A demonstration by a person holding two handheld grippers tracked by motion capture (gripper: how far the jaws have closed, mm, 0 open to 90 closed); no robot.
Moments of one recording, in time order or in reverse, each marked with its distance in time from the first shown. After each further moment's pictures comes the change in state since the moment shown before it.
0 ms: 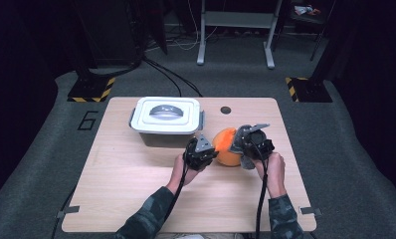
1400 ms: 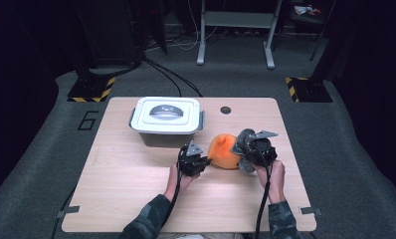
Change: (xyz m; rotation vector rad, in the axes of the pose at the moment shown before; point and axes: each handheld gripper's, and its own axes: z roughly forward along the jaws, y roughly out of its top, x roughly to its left) left arm 0.009 -0.038 0.003 0.031 -0.017 -0.161; right arm -0.006 -0.027 0.007 -0.095 0.049 0.079
